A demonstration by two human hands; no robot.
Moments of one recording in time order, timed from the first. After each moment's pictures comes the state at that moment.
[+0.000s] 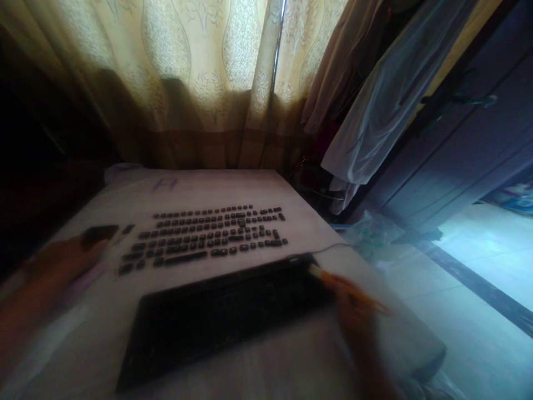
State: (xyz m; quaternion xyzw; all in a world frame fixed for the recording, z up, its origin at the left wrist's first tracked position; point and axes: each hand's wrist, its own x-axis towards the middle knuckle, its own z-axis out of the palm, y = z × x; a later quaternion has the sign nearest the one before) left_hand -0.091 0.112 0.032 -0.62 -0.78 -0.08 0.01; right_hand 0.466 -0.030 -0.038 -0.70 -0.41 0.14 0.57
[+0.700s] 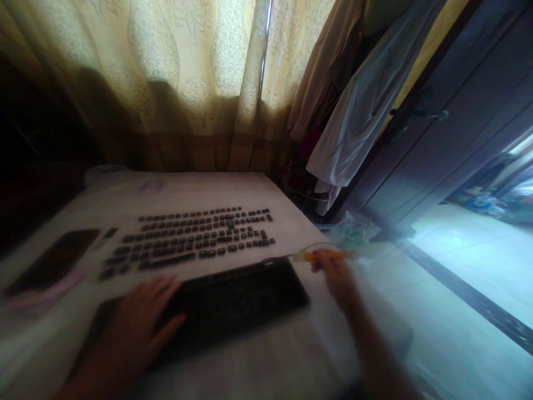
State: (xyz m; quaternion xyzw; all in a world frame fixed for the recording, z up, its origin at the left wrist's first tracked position) left_hand 0.051 0.013 -0.026 -0.84 -0.50 -0.18 0.06; right_hand 0.485 0.015 0.005 -0.63 -0.49 0.21 0.56
